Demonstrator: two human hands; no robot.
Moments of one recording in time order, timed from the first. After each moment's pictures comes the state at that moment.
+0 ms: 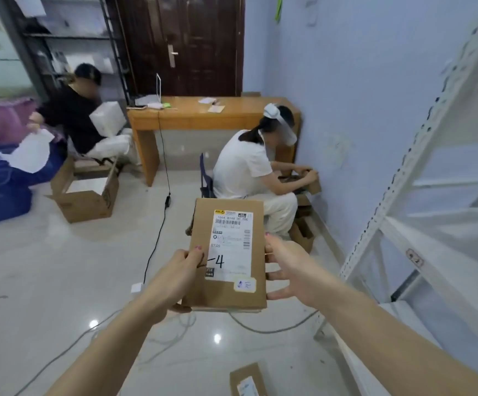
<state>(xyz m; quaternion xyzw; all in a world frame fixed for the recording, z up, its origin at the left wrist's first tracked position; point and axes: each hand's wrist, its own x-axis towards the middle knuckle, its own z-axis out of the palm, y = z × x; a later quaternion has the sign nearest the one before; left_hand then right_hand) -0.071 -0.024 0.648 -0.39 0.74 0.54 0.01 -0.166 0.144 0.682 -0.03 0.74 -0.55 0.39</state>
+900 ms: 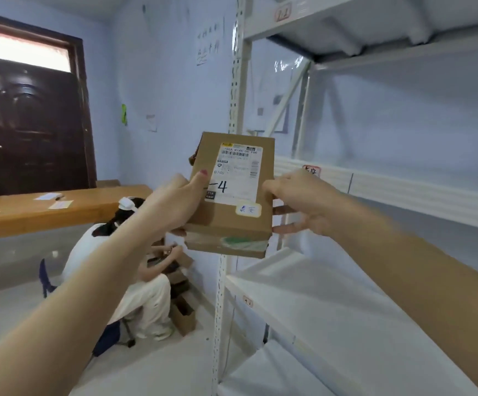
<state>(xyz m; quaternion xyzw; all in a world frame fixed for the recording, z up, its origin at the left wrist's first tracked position) -0.148 0.170 0.931 0.00 0.89 0.44 -0.14 -0.113 0.356 0.963 -0.02 0.83 -0.56 -0.02</state>
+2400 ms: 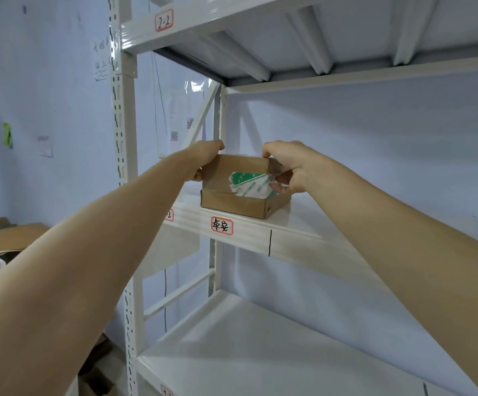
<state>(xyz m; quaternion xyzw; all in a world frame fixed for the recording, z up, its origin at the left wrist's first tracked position) -0.382 0.405 1.070 0.15 0.82 0.56 -0.02 -0.270 0.530 1.076 0.16 0.79 -0.56 -0.18</state>
